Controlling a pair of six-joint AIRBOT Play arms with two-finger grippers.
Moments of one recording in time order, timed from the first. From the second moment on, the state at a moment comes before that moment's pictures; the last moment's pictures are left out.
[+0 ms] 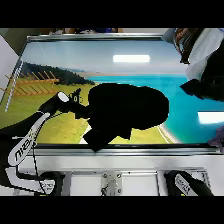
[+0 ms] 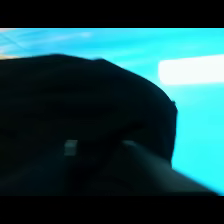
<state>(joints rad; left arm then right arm) -0.18 -1.60 1.06 0.88 -0.98 -1.53 -0.39 -1.03 1.08 -0.95 1.09 1.28</state>
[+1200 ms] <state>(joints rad) 0.02 -1.22 1.77 0.92 -1.11 -1.52 -0.30 -0.99 1.45 -0.83 1.03 1.16</state>
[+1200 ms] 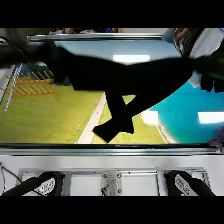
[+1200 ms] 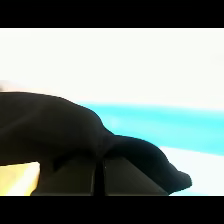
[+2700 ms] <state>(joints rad) -0.05 -1.48 1.38 1.13 -1.18 -1.56 -0.08 -1.04 1.09 -1.15 1.20 1.43</state>
